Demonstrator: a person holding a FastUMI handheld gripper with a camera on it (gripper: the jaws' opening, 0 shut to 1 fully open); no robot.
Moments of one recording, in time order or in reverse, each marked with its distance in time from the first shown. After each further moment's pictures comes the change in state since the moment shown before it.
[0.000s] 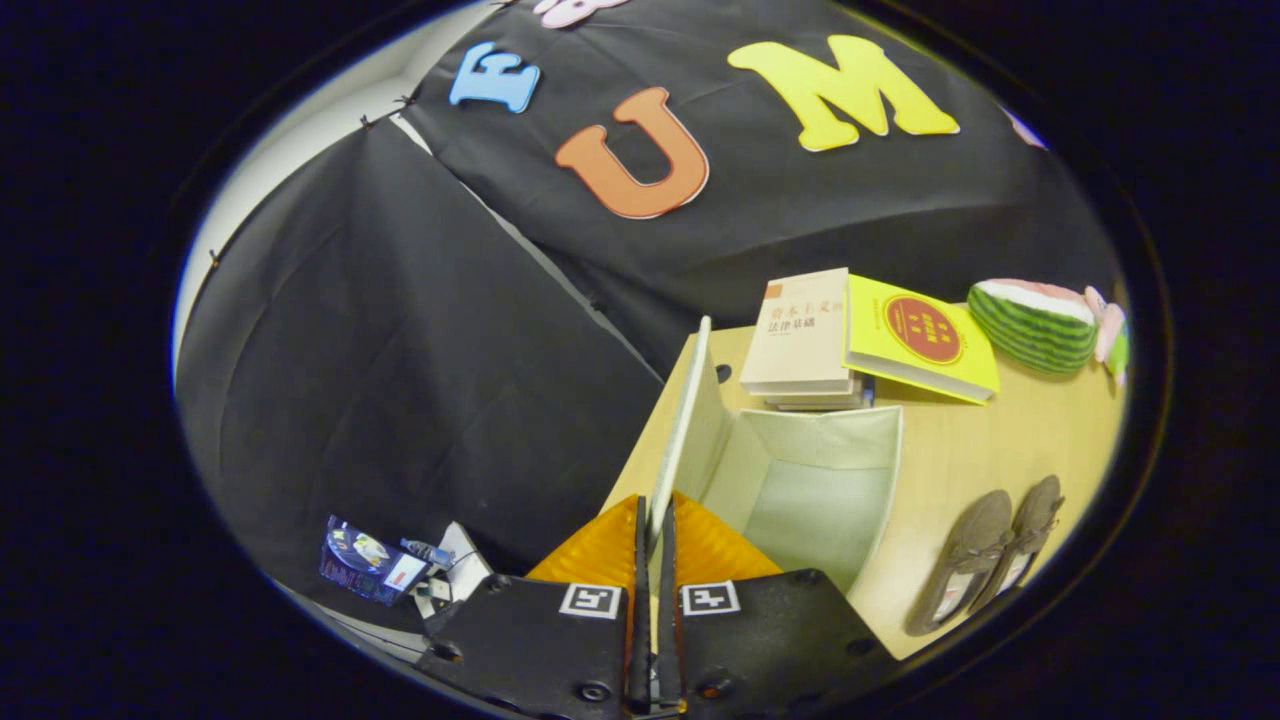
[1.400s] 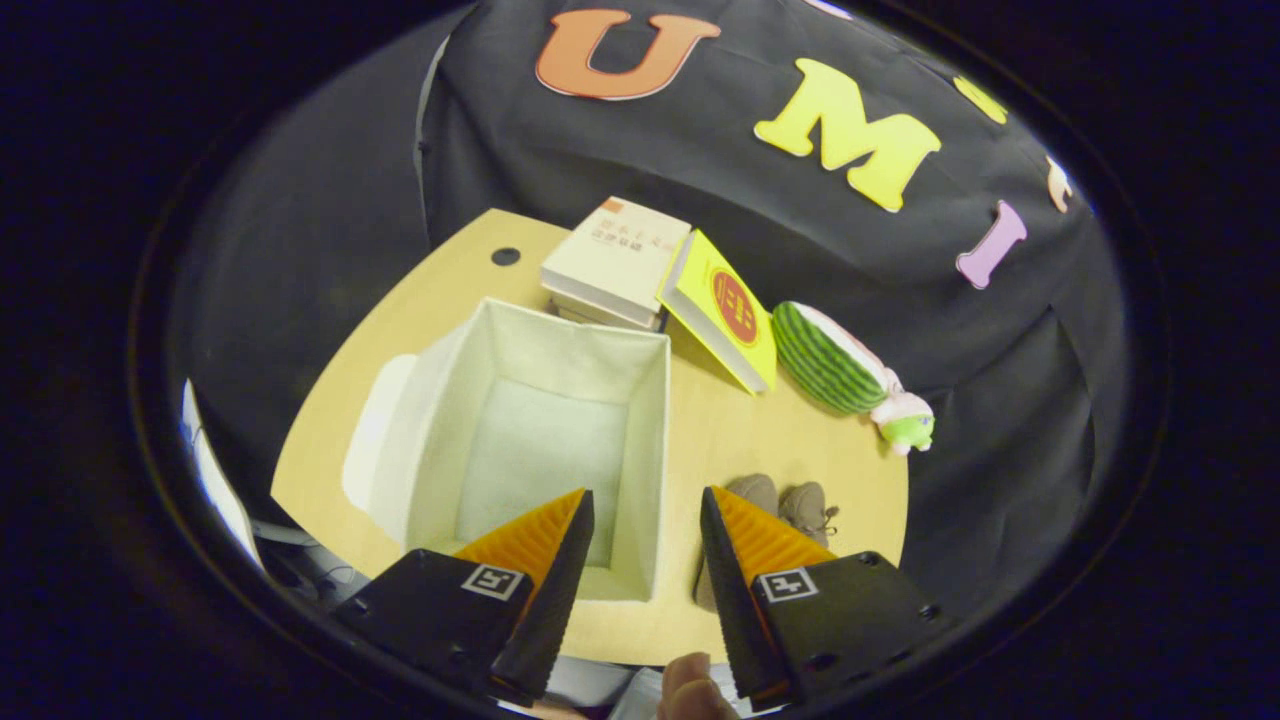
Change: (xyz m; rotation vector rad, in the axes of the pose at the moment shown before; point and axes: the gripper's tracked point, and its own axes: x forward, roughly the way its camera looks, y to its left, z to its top) arm -0.004 -0.129 -0.072 -0.363 0.255 -0.874
